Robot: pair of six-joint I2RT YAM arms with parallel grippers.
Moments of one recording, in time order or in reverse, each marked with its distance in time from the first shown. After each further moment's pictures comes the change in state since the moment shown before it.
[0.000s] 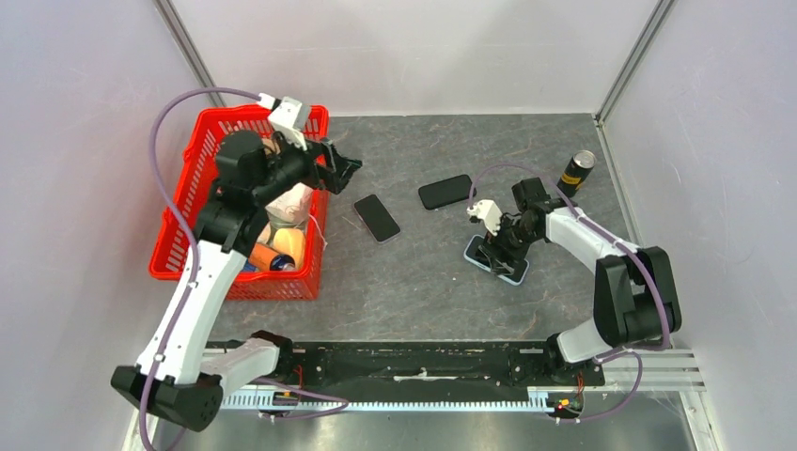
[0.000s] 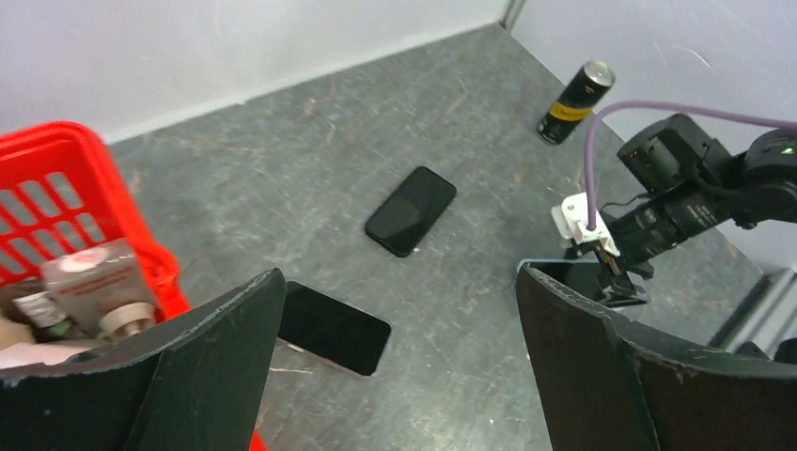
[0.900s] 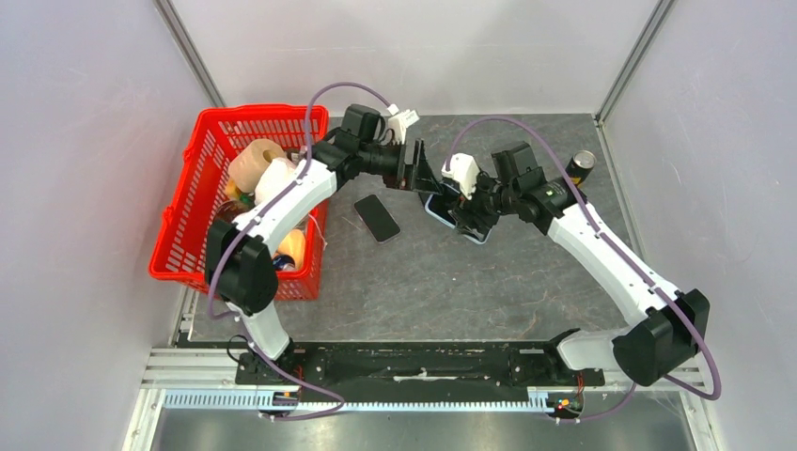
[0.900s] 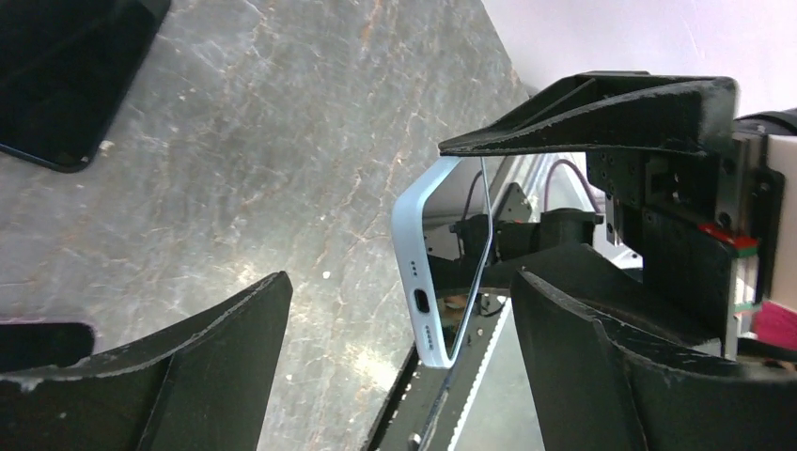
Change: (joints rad) left arm -0.243 0.702 0.312 -0.110 0.386 -0.235; right arm 0.269 -0.197 0.357 -0.034 0.045 0.261
